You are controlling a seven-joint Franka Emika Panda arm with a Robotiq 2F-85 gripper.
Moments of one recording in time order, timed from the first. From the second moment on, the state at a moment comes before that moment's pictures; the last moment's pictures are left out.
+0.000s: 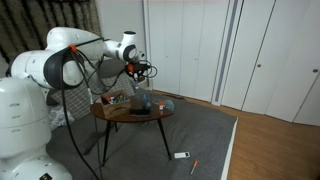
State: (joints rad) arm -0.02 0.20 0.09 -1.60 0.14 2.13 -0.58
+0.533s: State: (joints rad) arm -0.01 0.15 0.14 -1.69 0.51 1.97 -0.79
